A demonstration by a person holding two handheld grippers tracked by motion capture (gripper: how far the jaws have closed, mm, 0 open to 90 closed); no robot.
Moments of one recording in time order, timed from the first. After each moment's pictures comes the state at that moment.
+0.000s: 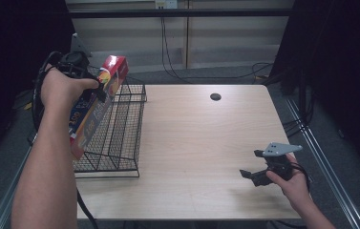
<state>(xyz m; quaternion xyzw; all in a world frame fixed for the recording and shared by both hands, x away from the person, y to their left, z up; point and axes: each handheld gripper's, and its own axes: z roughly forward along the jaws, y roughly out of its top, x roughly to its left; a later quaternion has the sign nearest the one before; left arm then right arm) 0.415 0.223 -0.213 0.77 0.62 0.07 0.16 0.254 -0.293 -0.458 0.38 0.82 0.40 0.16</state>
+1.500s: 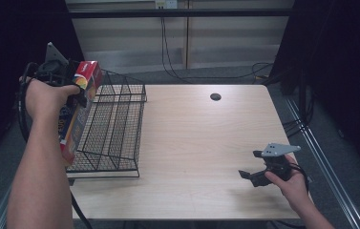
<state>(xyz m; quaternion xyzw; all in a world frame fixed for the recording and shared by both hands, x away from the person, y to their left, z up) 0.409 0.270 -0.232 0.70 0.69 0.09 0.15 0.254 -0.290 -0.459 0.38 0.82 0.41 0.16</state>
